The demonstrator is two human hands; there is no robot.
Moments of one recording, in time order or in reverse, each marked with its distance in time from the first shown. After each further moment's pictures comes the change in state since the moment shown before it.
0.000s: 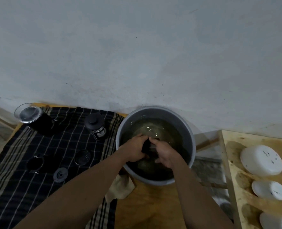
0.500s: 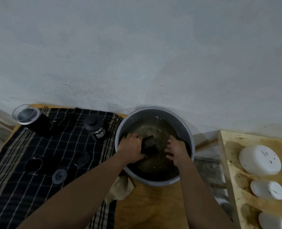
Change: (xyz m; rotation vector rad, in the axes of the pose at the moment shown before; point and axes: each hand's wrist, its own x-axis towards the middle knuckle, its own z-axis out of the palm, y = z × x) left_hand 0.001 -0.004 0.003 0.484 0.054 -0.099; right_hand 0.000 -0.001 -0.041 0.154 0.409 -0.027
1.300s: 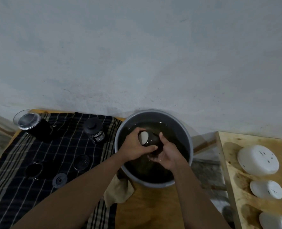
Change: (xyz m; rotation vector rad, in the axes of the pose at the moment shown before) left_hand -0.004 0.009 -0.018 -0.950 0.188 -0.074; right_hand -0.019 0.004 0.015 0.409 -0.428 0.076
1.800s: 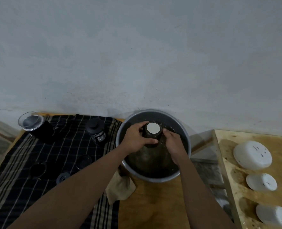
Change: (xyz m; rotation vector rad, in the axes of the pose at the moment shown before) left_hand 0.002 0.023 -0.006 -0.030 0.037 0.114; right_hand -0.037 -0.017 0.015 -0.574 0.186 -0.467
